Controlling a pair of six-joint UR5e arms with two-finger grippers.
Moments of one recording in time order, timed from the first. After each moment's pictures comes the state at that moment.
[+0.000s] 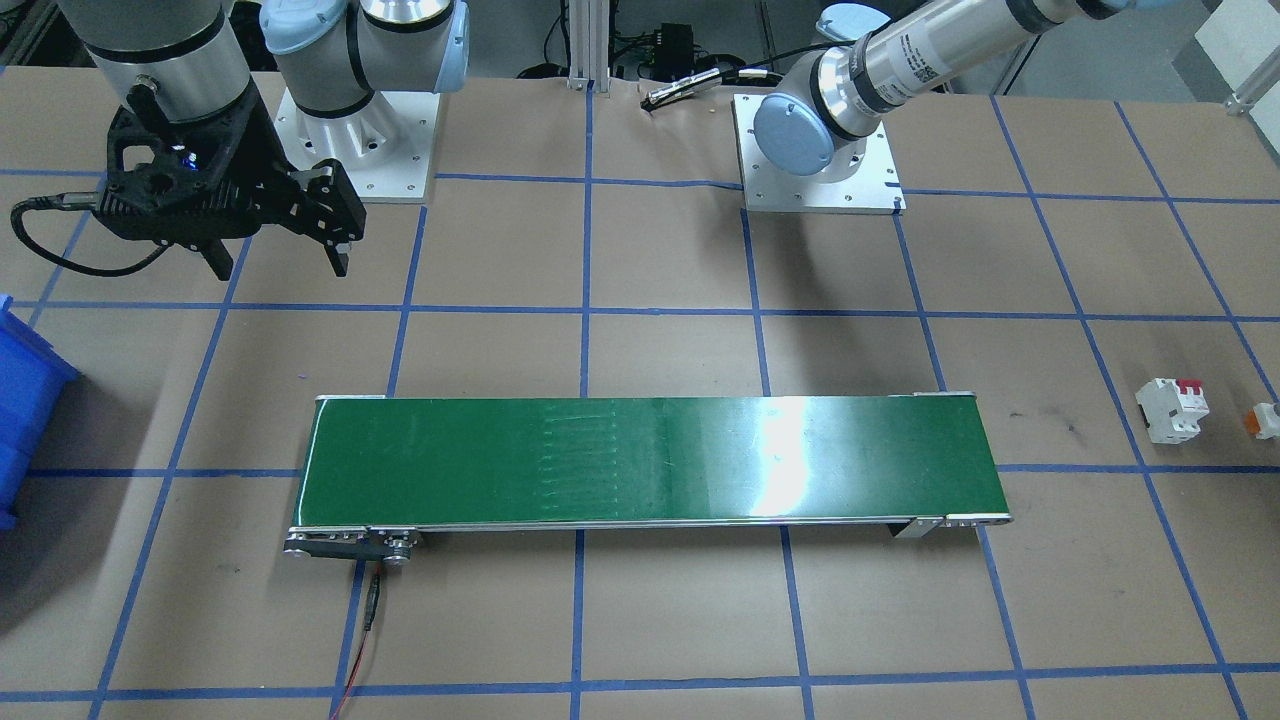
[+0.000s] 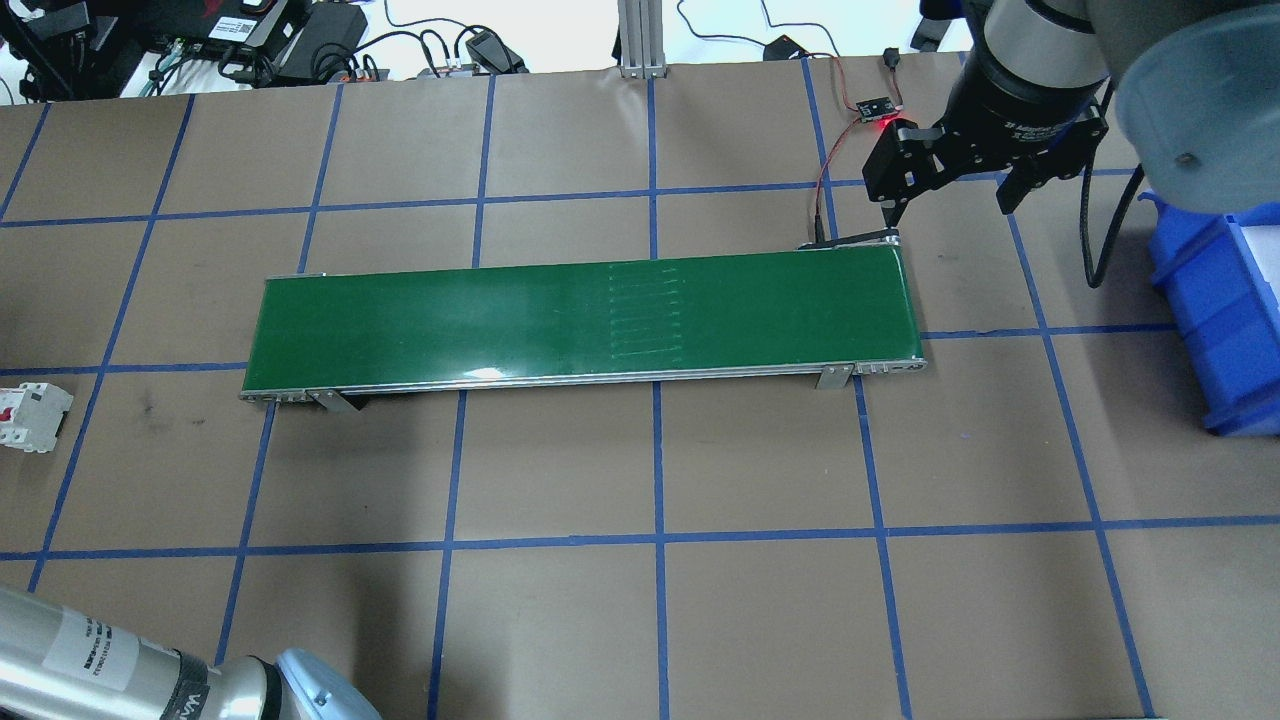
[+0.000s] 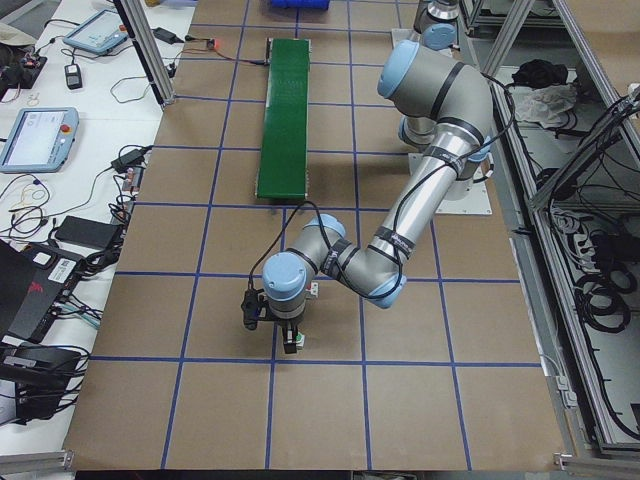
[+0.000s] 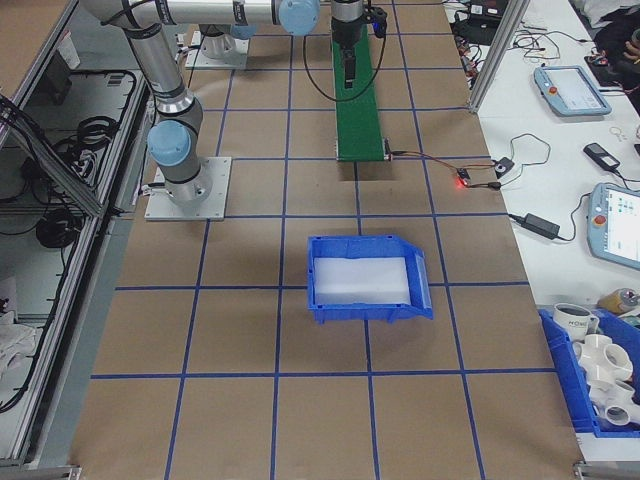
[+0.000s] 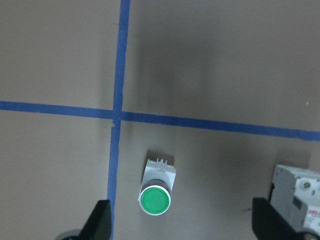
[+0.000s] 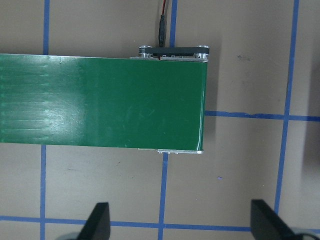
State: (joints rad) left arm -0.59 -2.18 -1.34 -1.14 1.60 0.90; right arm 1.57 -1.58 1.60 -1.65 -1.58 -0.06
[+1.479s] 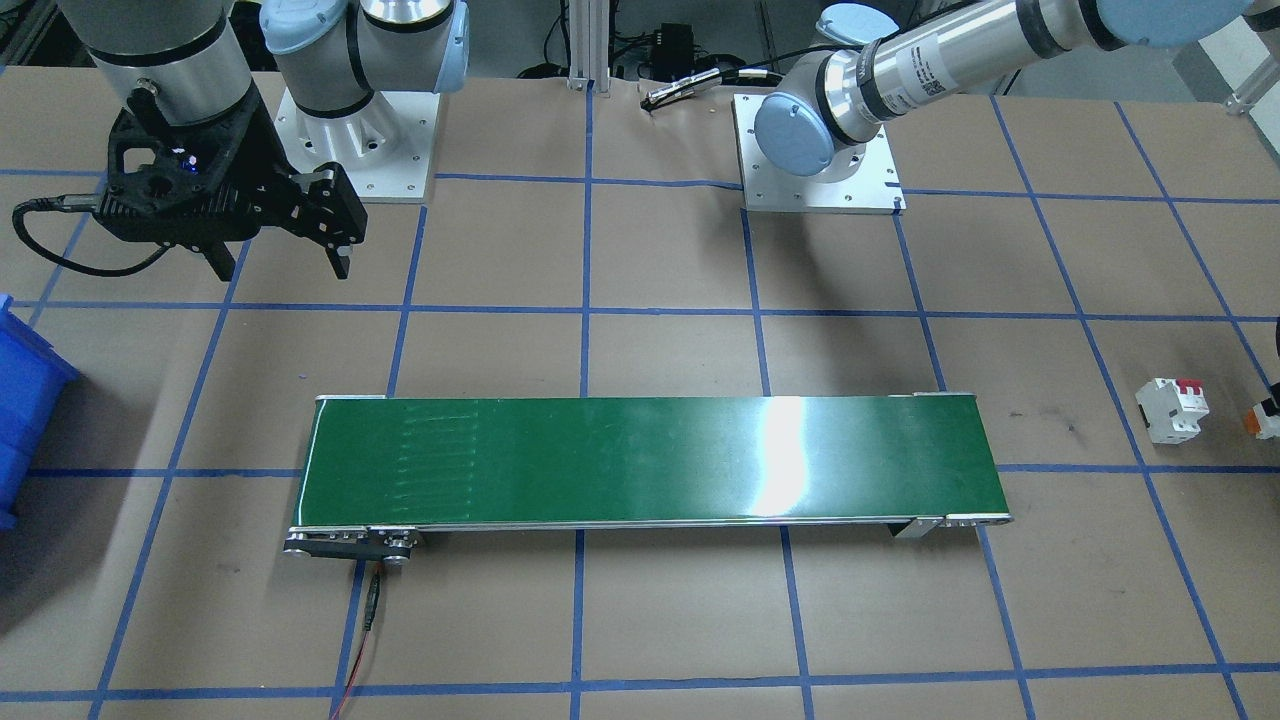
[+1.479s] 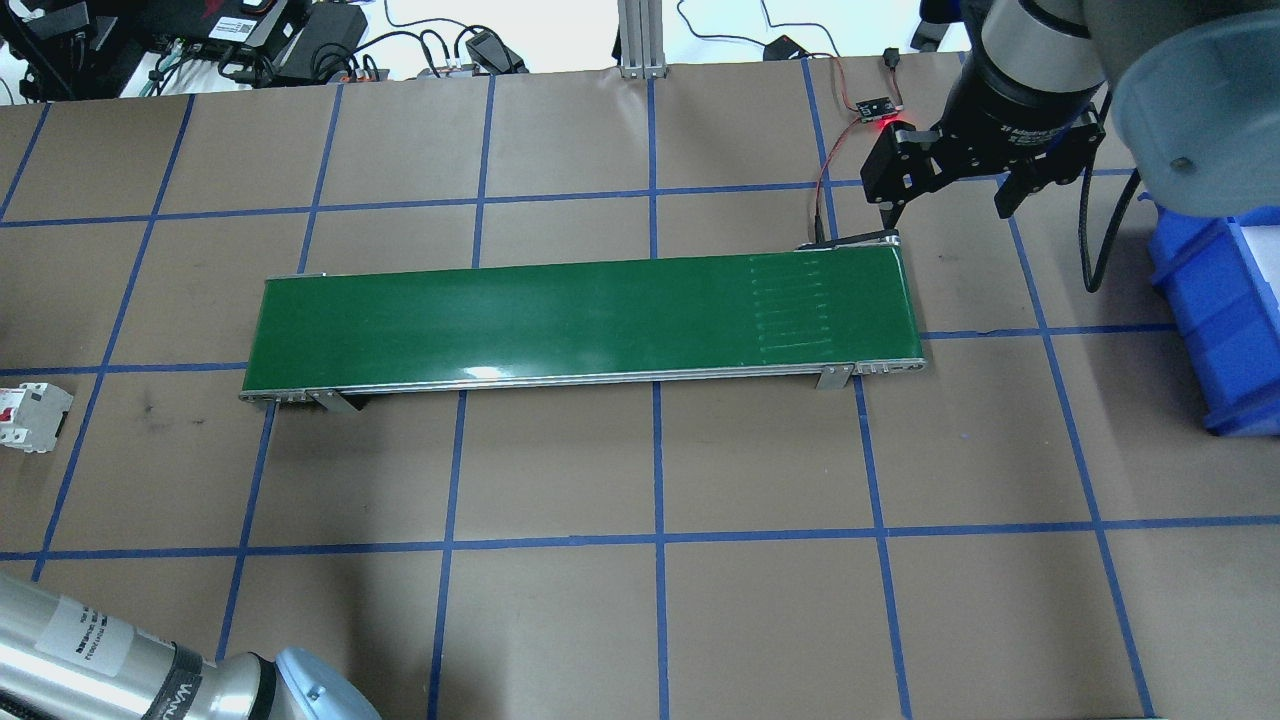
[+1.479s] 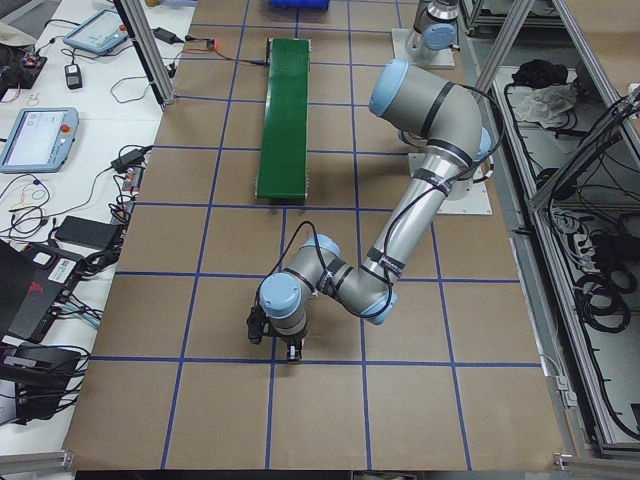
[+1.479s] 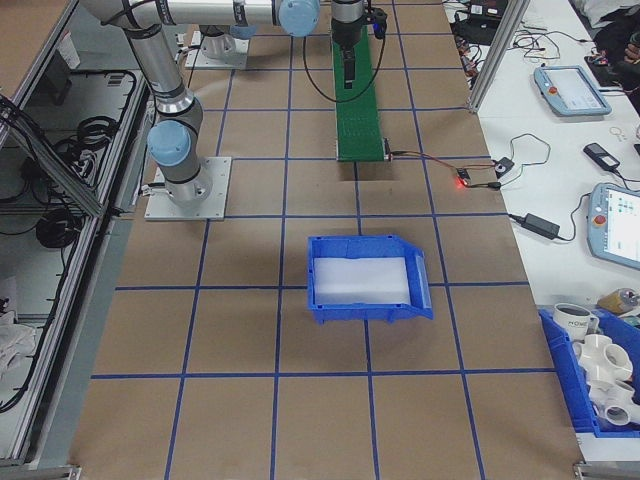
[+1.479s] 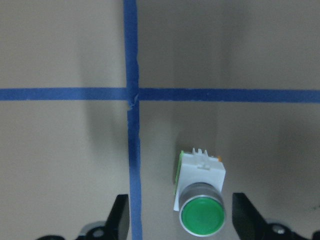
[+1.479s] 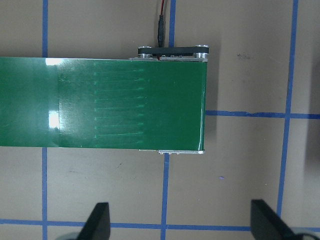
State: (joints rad) left arm -0.59 -2.27 -1.34 -1.08 1.68 0.96; right arm 1.57 -1.58 1.60 -1.66 -1.58 -0.04
